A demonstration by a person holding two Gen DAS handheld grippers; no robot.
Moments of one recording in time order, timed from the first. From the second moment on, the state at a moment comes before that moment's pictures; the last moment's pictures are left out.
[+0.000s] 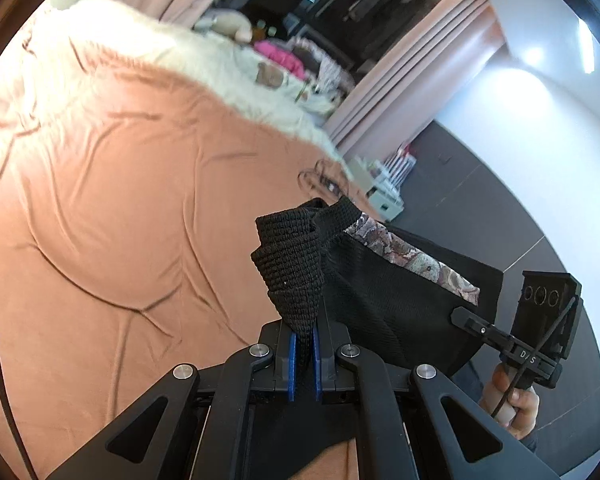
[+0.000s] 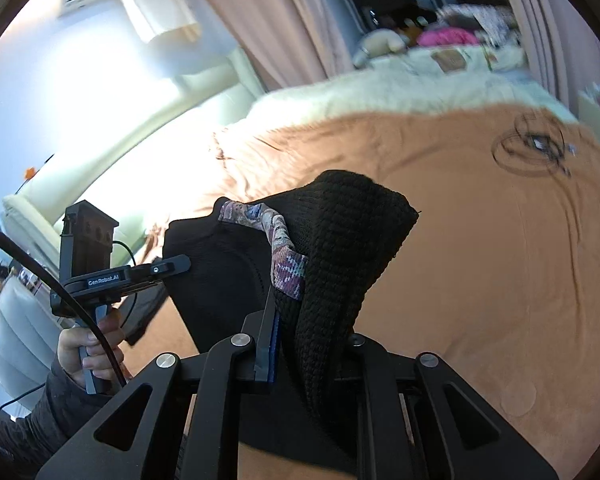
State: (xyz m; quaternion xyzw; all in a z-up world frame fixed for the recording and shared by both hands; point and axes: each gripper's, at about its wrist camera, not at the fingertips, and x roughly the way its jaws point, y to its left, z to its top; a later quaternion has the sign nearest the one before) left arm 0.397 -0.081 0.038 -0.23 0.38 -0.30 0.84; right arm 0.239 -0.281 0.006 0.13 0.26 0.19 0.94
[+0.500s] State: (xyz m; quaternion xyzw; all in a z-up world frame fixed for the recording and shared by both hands) left arm 0.324 0.039 0.120 -0.24 0.29 -0.25 0.89; right arm 0.161 -0.181 0.047 0.04 0.20 0.25 0.95
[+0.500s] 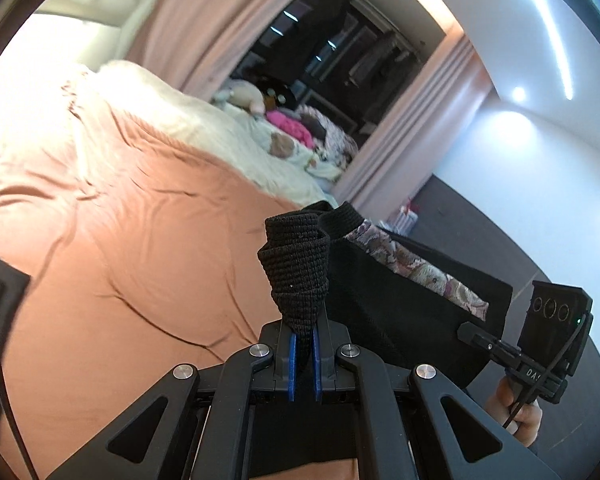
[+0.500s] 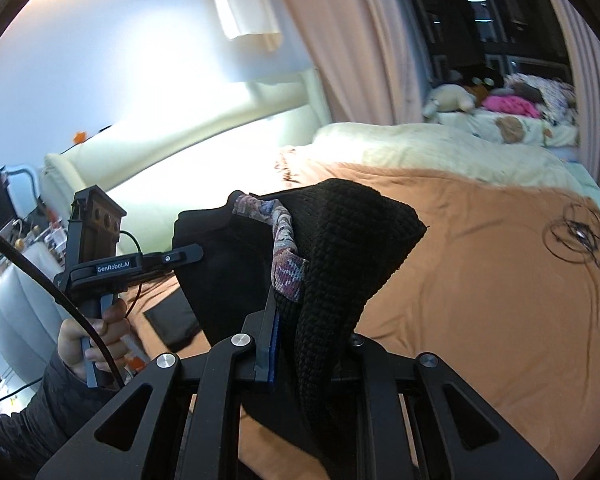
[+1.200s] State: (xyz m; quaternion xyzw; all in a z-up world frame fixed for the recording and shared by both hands) left arm 0.233 0.265 0.141 -0.26 0.23 -0.12 0.93; right arm 0.256 -0.041 0.051 -0.03 0.20 0.37 0.90
